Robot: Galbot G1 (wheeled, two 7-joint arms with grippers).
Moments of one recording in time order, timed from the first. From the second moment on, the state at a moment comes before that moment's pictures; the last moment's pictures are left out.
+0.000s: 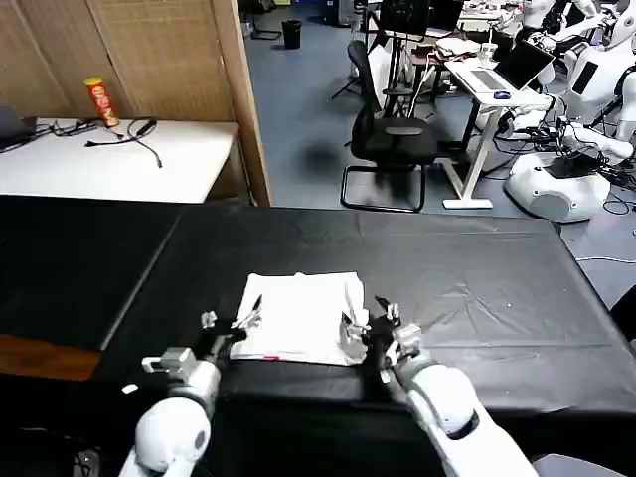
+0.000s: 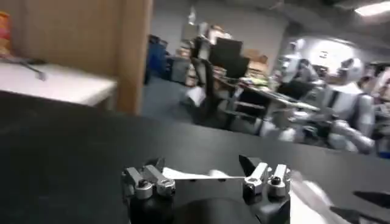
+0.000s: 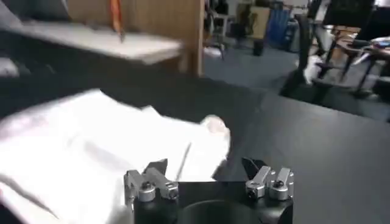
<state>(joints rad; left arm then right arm) 1.36 -1.31 -0.44 -1.99 -0.44 0.26 -0.10 -1.12 1.22 0.17 1.88 0.13 -0.53 0.06</state>
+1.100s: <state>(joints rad) 1.29 -1.35 -0.48 -1.83 -0.72 0.30 -0.05 -1.23 1.20 0.34 2.06 0.40 -0.39 0.06</state>
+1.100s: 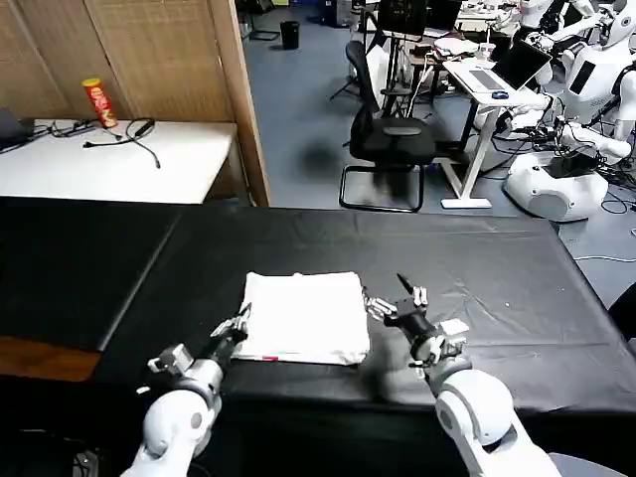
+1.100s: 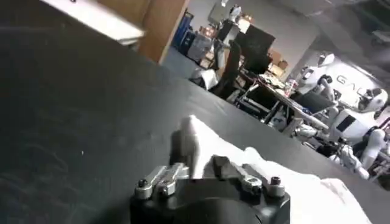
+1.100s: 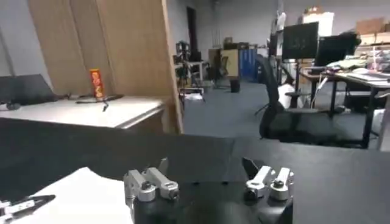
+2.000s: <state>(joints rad) 1.36 -0.78 -0.70 -2.10 -0.63 0.39 -0.18 -1.27 1.23 0.44 2.03 0.34 -0.38 0.05</state>
